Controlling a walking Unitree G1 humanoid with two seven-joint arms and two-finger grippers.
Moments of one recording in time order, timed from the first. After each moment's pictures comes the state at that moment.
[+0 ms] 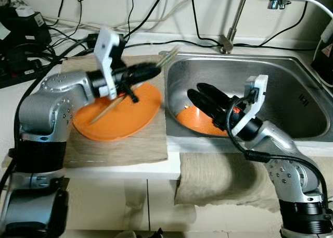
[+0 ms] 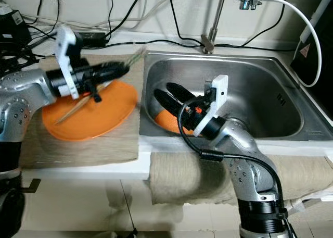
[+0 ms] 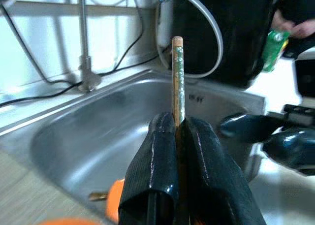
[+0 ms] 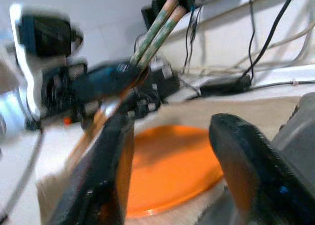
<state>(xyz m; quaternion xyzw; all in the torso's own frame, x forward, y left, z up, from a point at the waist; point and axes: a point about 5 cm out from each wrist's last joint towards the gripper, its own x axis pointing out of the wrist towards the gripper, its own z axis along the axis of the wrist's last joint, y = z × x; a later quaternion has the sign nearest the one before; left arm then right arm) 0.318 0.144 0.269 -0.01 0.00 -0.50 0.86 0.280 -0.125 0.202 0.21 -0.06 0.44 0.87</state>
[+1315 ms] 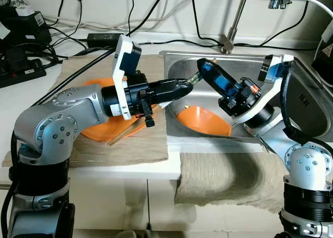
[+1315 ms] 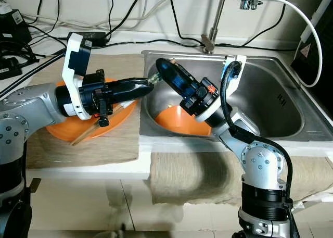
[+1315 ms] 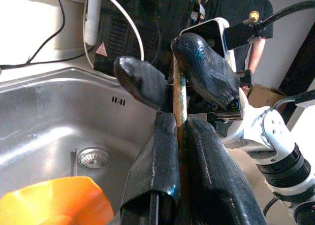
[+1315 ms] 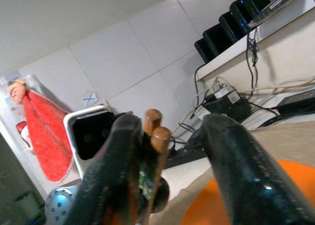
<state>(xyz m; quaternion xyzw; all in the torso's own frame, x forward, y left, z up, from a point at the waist) 0.273 0.114 0.266 -0.09 0.04 -0.61 0.79 0.276 -0.124 0.237 0.37 -0.06 0.51 0.78</state>
